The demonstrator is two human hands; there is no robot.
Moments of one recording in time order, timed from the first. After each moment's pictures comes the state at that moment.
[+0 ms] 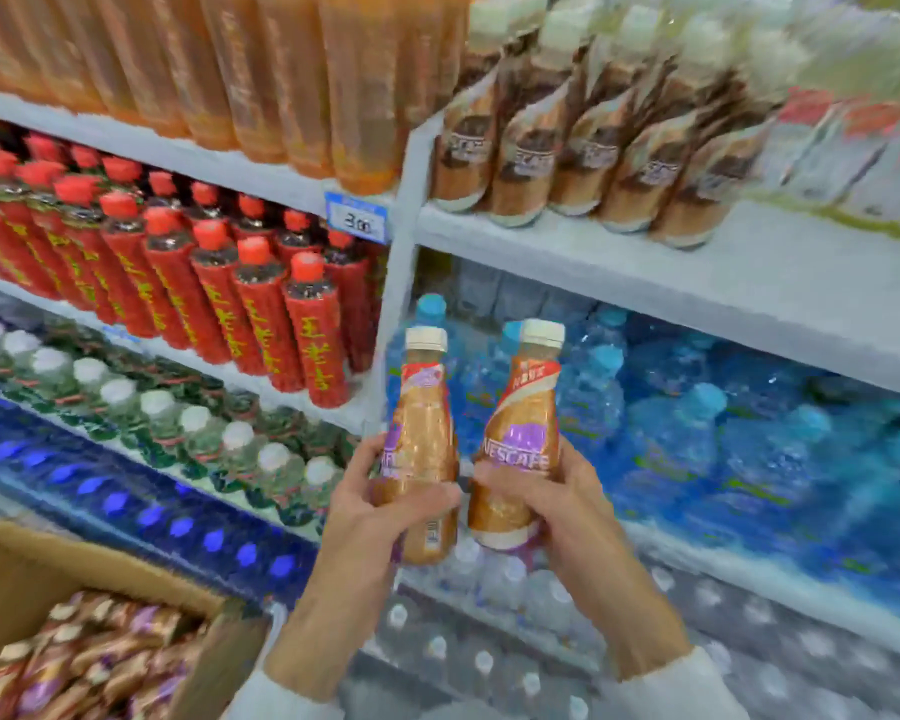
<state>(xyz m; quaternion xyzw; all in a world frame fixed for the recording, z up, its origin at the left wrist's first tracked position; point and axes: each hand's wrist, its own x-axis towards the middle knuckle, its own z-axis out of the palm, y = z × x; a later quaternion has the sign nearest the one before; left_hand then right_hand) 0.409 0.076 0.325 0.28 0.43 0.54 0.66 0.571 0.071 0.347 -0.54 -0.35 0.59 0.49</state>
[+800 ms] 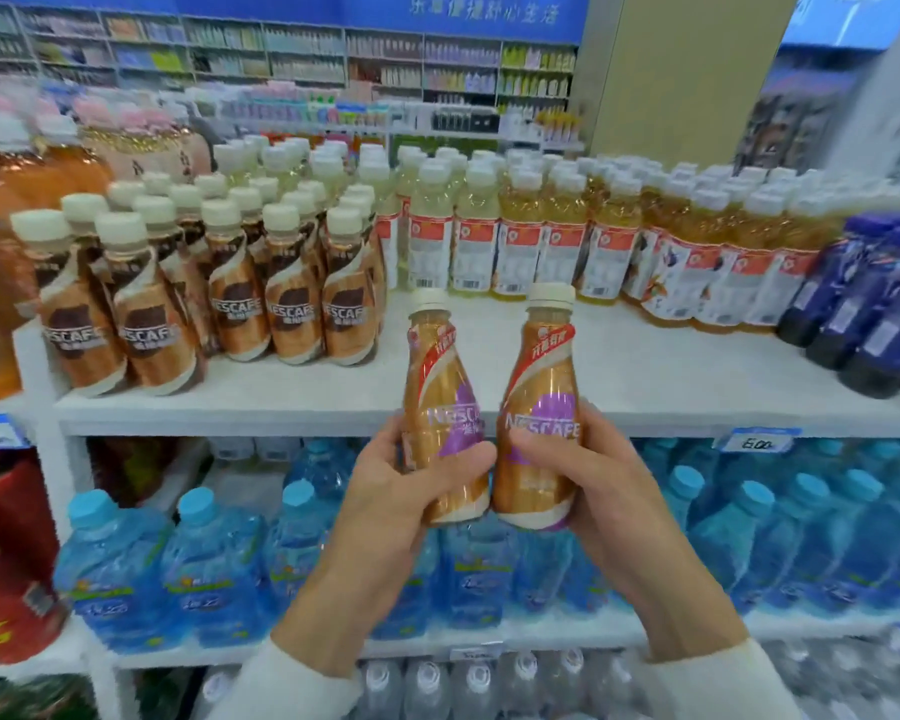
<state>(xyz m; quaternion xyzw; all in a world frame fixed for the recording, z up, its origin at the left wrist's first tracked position) 0.656 0.108 0.439 0.47 0.27 0.39 0.74 0.808 0.025 0.458 -0.53 -0.35 0.42 0.65</state>
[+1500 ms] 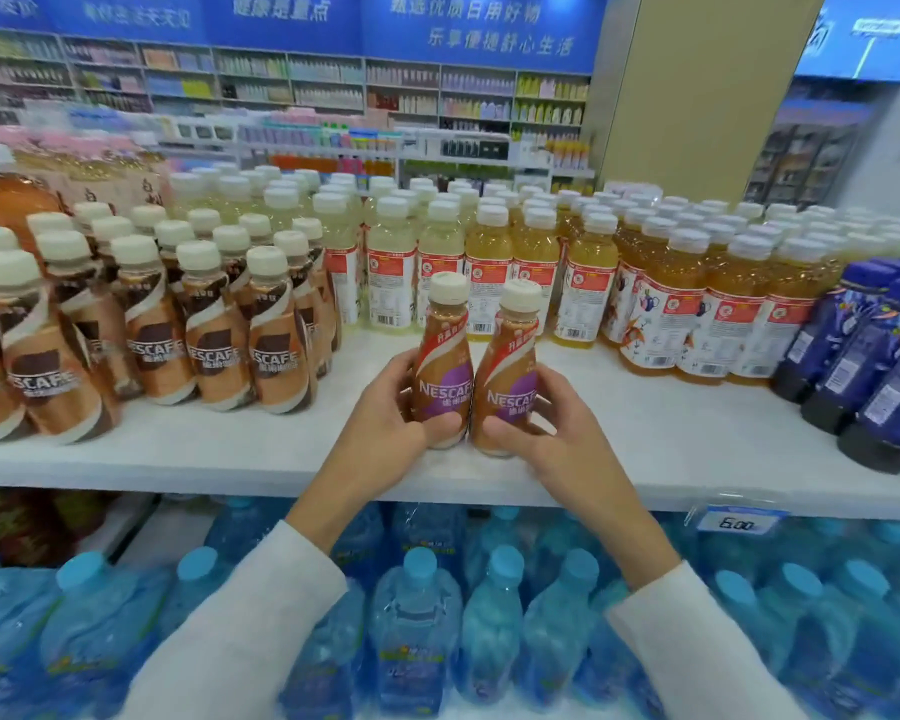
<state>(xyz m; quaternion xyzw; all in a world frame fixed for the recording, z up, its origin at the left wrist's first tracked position) 0.765 0.208 0.450 0.70 0.32 0.38 0.52 0.928 0.106 0.451 -0.62 -0.48 0.26 0.56</state>
